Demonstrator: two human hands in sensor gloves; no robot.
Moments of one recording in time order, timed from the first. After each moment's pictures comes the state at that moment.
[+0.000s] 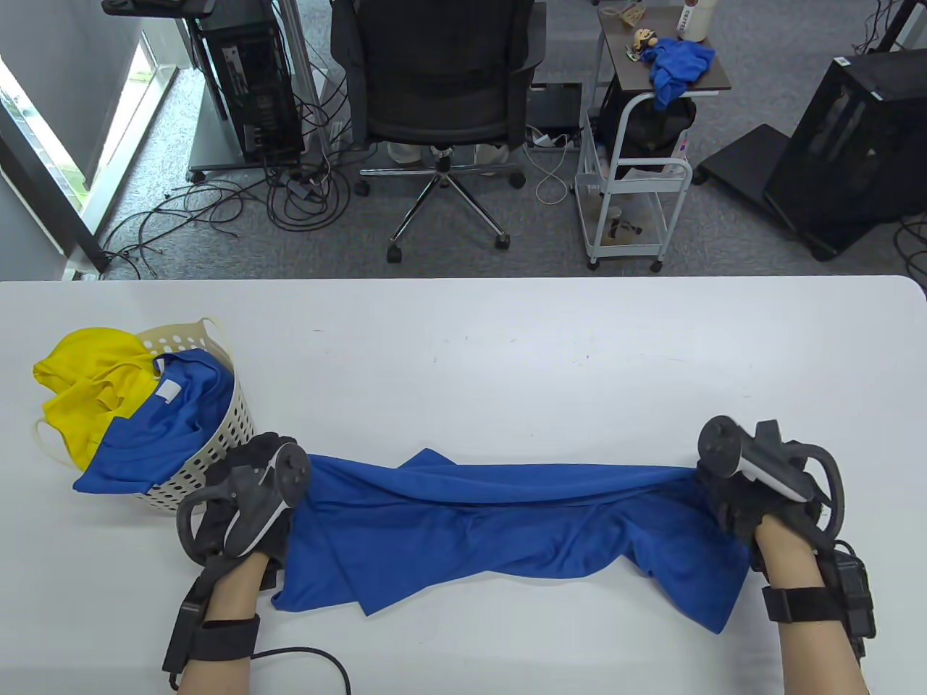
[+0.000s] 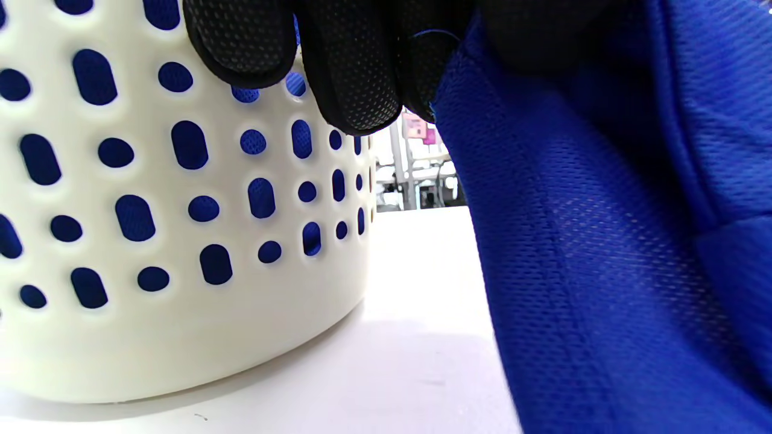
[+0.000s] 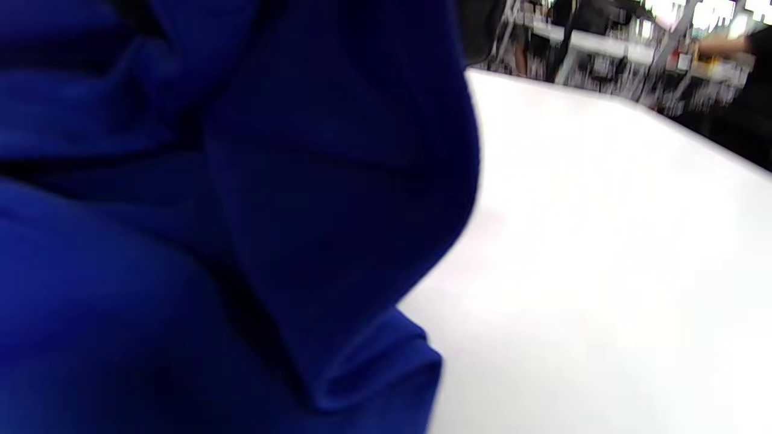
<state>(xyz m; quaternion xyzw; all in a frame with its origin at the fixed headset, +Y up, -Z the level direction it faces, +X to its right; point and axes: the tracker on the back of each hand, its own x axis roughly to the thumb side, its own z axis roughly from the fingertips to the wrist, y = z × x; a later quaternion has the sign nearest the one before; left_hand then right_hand) -0.266 -0.692 -0.330 0.07 0.12 -0.08 0.99 0.306 -0.688 -0.362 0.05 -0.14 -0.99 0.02</state>
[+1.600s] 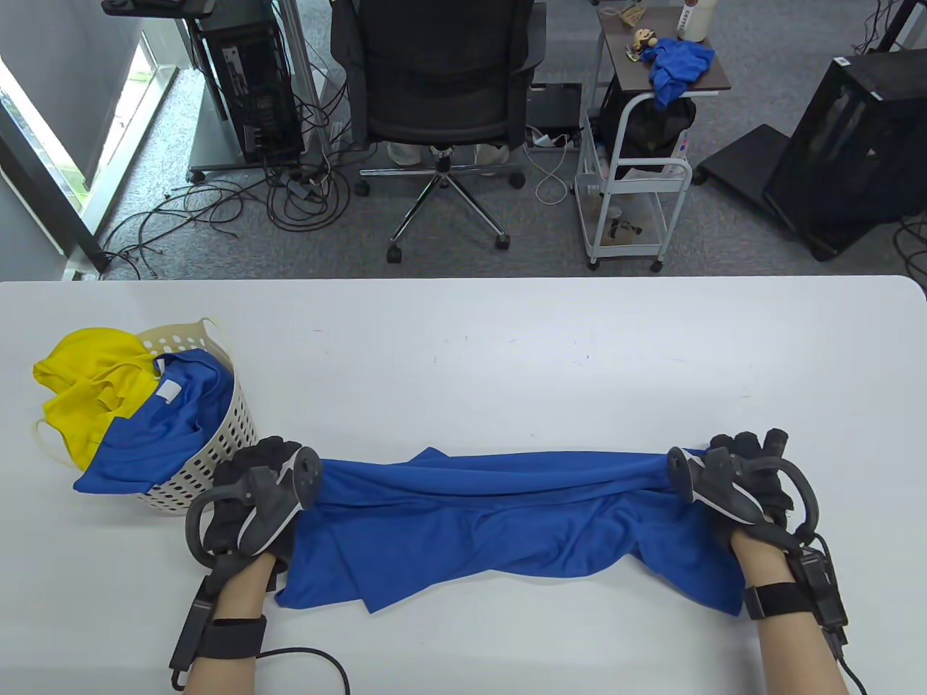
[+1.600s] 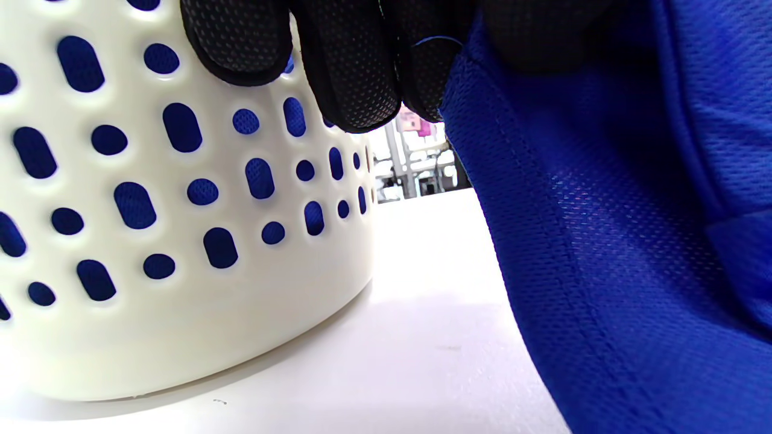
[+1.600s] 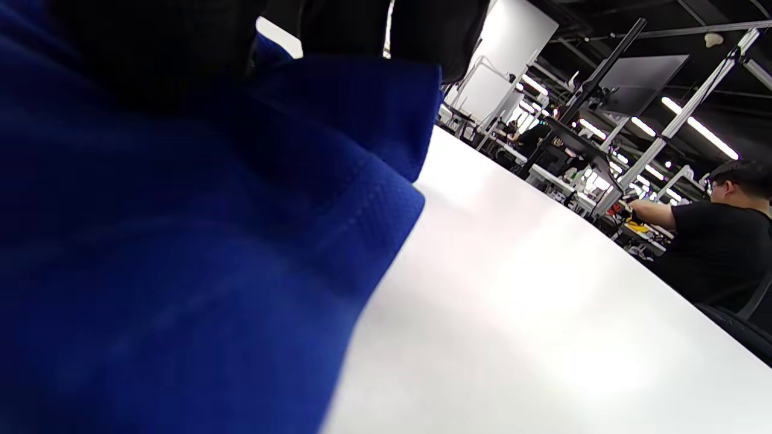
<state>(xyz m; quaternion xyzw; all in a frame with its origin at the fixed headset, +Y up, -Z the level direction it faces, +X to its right) -0.260 -0.698 -0.330 0.06 0.11 -0.11 0.98 0.287 -0.748 -0.364 0.03 -0.02 -0.97 0.22</state>
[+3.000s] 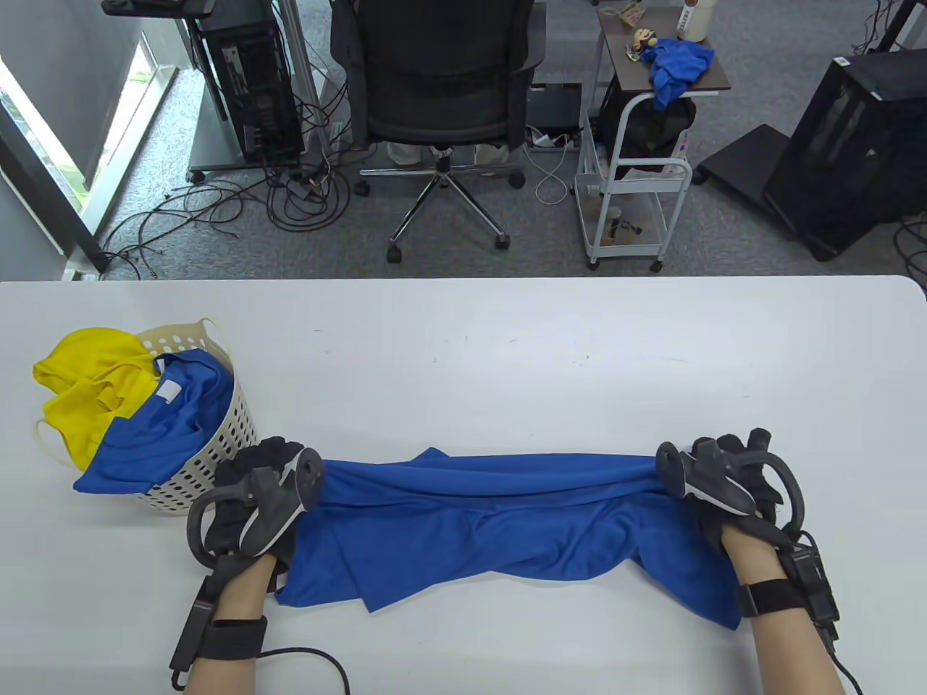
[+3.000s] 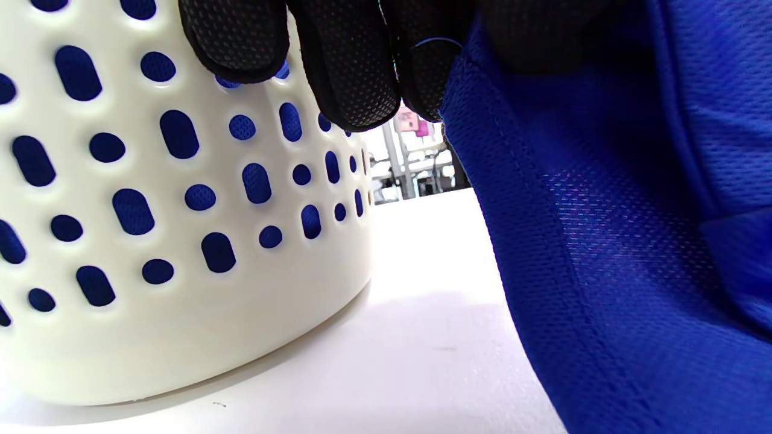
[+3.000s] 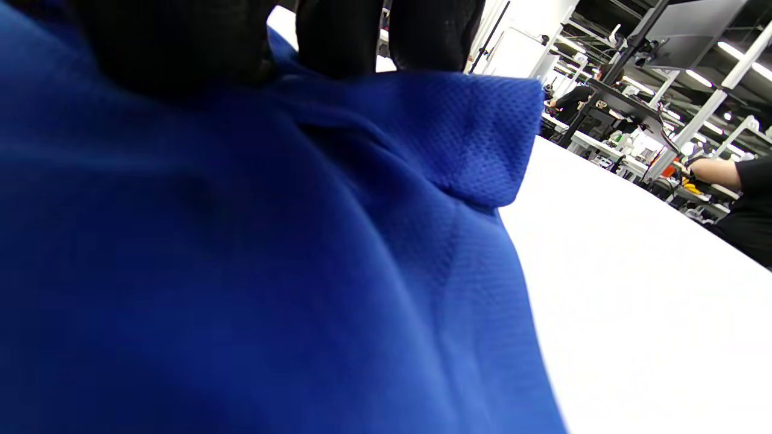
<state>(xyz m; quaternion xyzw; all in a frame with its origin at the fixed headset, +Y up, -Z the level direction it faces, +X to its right) -0.256 -0.698 -0.329 0.06 0.11 -0.12 0.98 0.276 -0.746 -0.367 0.01 -0.05 -0.99 0.16</state>
